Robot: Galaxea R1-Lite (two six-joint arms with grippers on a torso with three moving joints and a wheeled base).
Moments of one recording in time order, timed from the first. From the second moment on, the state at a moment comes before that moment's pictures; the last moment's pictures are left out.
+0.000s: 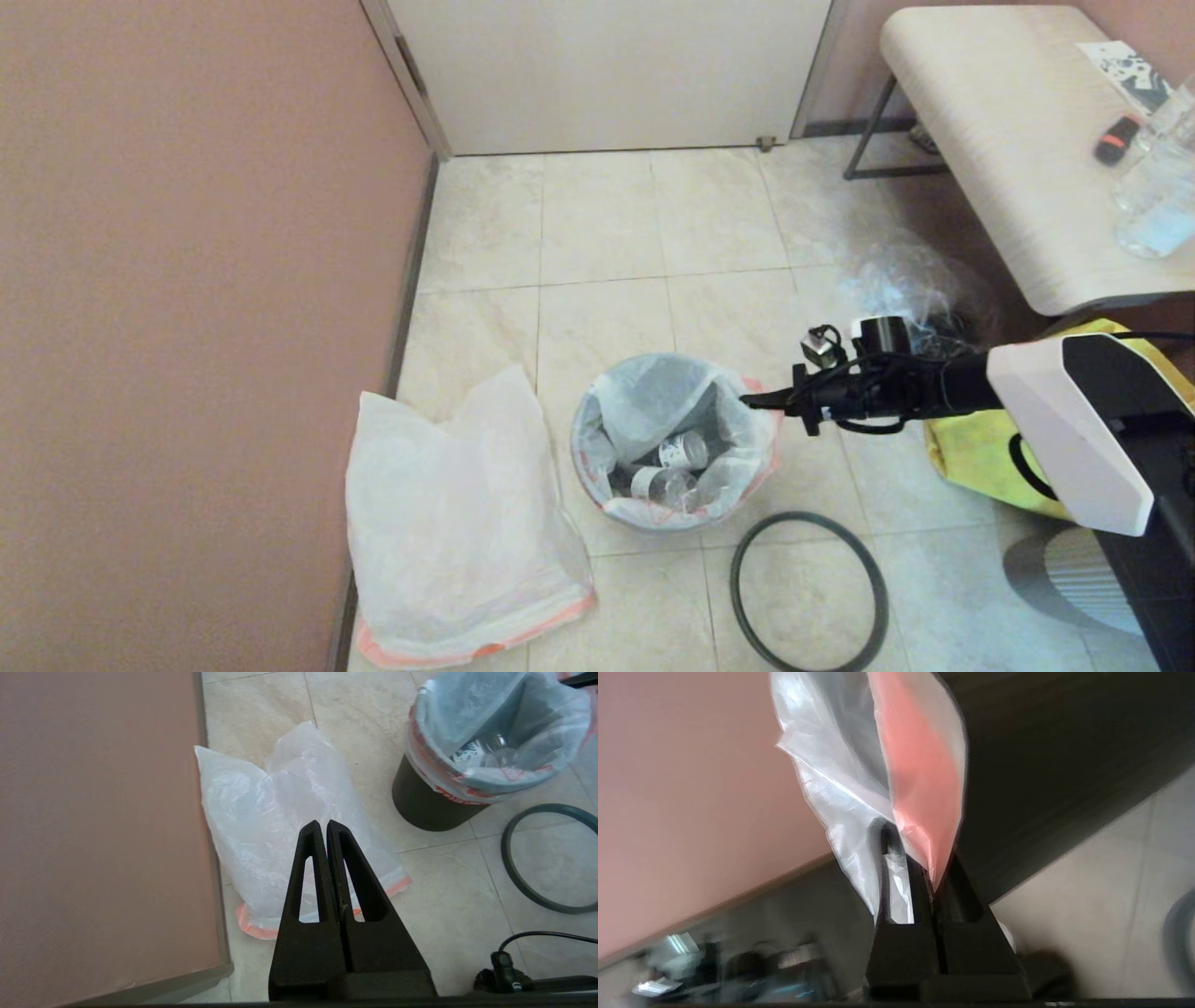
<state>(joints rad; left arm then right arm) 0.00 0.00 0.00 0.00 -0.05 0.09 0.09 2.61 -1.96 0.00 1.01 0.57</state>
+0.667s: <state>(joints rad) 0.00 0.00 0.00 0.00 -0.05 0.09 0.12 2.47 -1.95 0.28 1.07 0.57</state>
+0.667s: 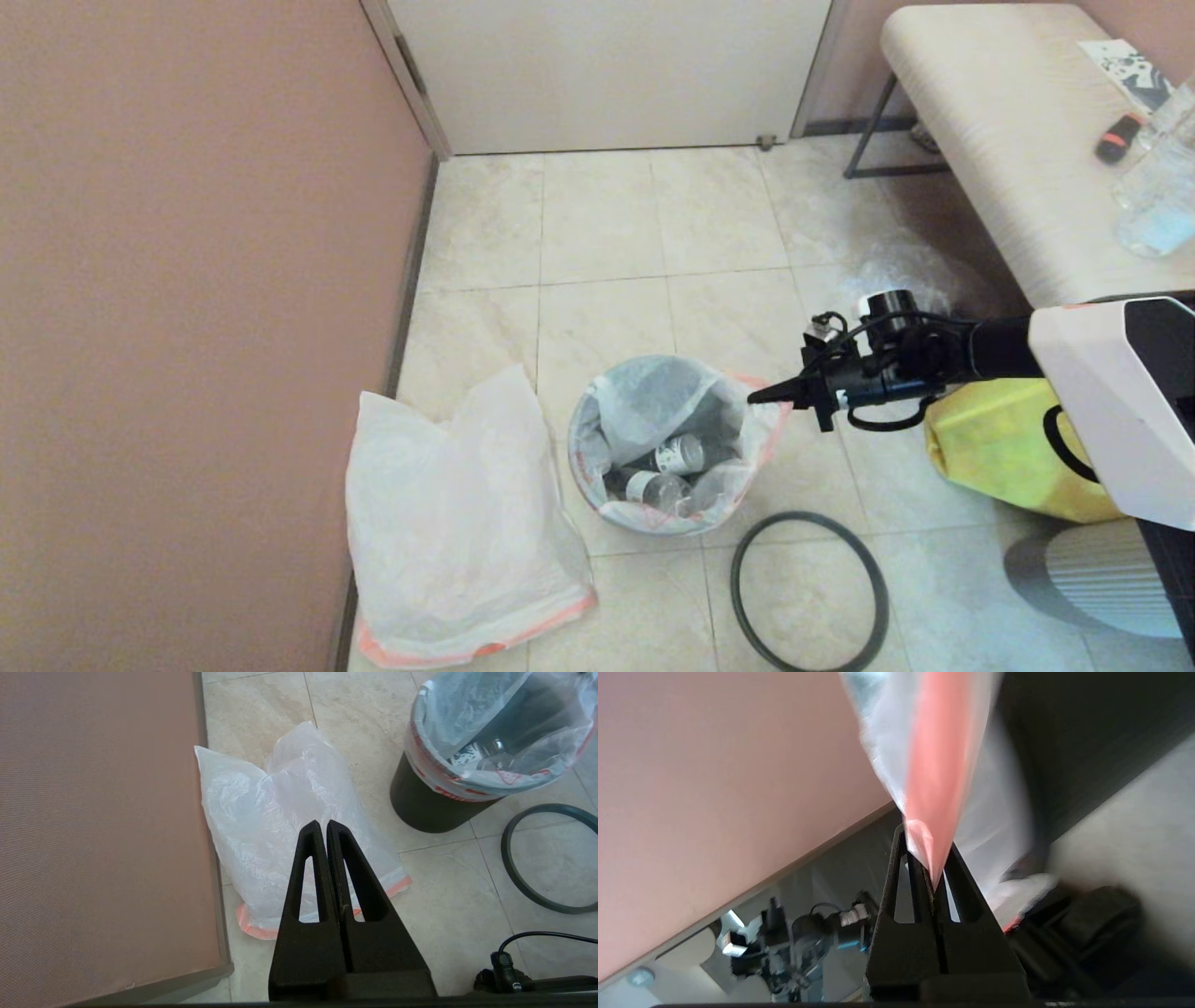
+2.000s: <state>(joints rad) 0.00 0.00 0.00 0.00 -0.05 0.09 0.27 2.42 -1.96 0.25 0.87 0.67</state>
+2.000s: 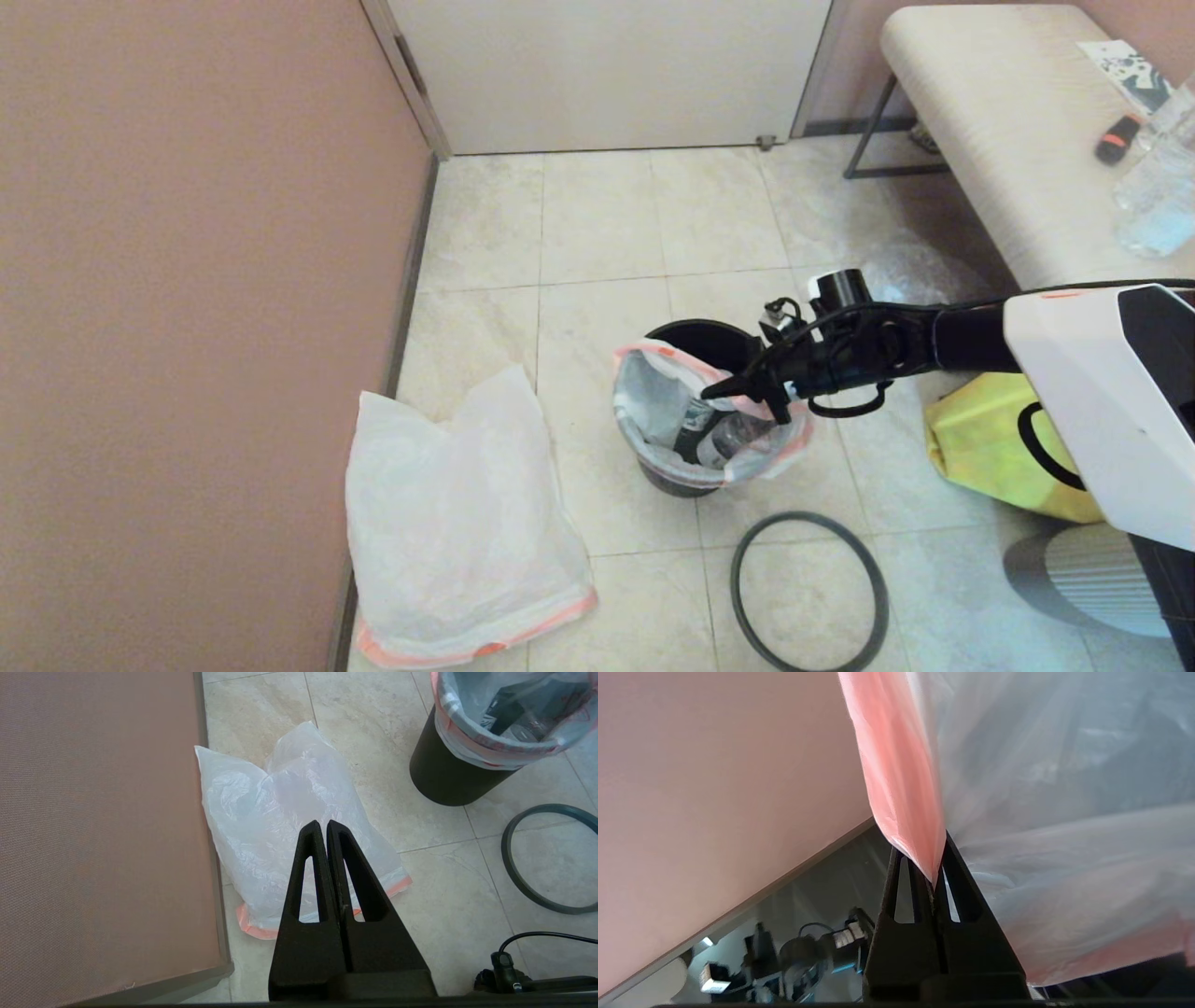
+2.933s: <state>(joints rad) 0.00 0.00 0.00 0.00 -0.05 0.09 0.37 2.11 -1.95 0.64 0.72 0.72</state>
